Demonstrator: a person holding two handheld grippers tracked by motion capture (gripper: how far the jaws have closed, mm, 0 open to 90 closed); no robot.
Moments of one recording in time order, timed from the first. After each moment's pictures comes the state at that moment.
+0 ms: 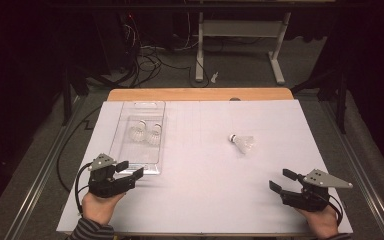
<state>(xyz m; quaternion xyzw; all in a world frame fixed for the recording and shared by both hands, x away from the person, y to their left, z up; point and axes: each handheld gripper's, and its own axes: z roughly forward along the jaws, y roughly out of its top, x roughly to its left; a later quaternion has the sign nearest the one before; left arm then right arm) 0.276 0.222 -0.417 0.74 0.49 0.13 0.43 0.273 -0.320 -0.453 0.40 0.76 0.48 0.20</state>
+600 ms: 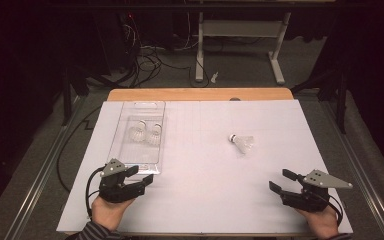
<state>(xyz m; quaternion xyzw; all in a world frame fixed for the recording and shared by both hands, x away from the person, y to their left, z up) 0.270 0.199 -0.425 0.76 0.47 0.12 0.43 0.272 -0.320 -0.454 0.39 0.76 0.48 0.20</state>
